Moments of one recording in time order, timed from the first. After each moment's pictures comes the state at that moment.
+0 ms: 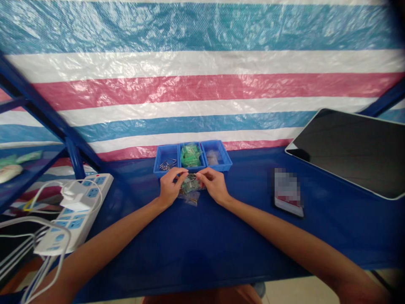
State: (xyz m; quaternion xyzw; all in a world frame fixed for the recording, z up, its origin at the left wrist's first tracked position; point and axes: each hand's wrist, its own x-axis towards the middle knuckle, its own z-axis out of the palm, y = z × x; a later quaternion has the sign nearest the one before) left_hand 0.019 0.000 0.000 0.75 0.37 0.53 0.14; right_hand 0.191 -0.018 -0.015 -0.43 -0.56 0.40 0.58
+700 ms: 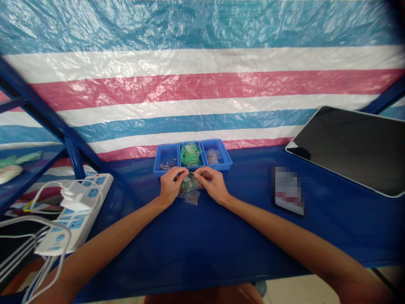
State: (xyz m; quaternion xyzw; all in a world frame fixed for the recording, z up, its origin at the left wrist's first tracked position) left_hand 0.020 0.002 0.000 0.75 0.39 0.51 0.16; right_hand 0.193 -0.019 -0.014 -0.44 -0.62 0.35 0.55
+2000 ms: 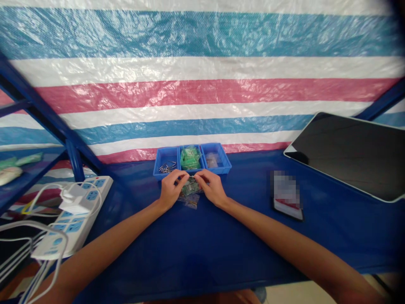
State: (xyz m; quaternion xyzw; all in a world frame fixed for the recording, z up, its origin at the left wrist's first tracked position) left_hand 0.020 -0.001 0.004 0.77 0.37 0.49 0.17; right_hand 0.193 -0.017 -0.010 -0.44 -0.68 0.26 0.52
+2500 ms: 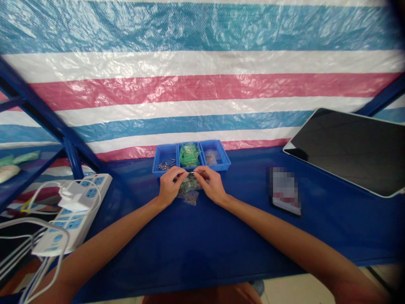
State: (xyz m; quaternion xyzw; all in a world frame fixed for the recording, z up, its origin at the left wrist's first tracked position) left_hand 0.020 0.000 0.005 0.77 0.36 0.50 0.16; right_hand 0.192 -0.019 -0.011 -0.45 -0.66 0.29 0.54
